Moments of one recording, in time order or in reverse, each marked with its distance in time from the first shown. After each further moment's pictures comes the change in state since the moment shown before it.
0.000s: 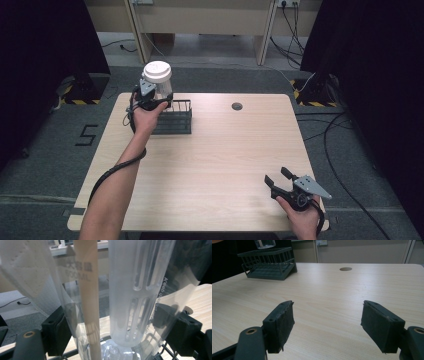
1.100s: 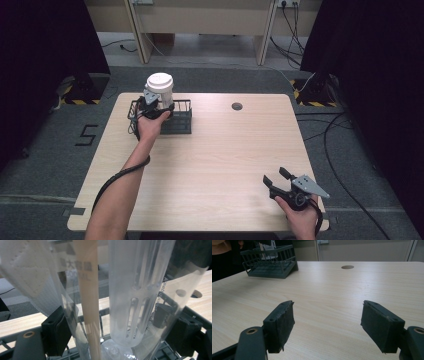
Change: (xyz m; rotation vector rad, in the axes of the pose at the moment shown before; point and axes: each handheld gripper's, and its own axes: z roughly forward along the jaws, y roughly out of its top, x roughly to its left) left arm -0.006 -0.036 0.008 0.078 0.032 -0.024; right arm 0.002 -0.002 0.004 0.013 0.009 0.001
